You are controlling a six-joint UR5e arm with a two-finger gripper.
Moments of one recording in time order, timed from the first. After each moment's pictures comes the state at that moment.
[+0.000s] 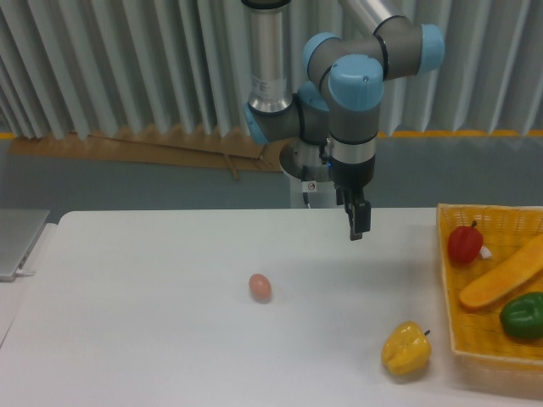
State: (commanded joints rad) arm 2.41 -1.64 -1.59 -1.43 1.64 1.70
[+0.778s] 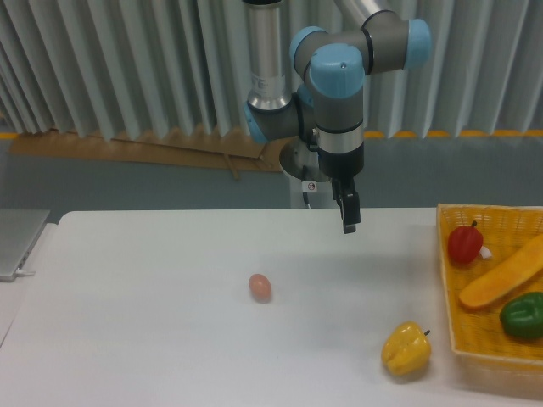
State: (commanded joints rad) arm 2.42 -1.64 -1.59 -1.43 1.64 1.70
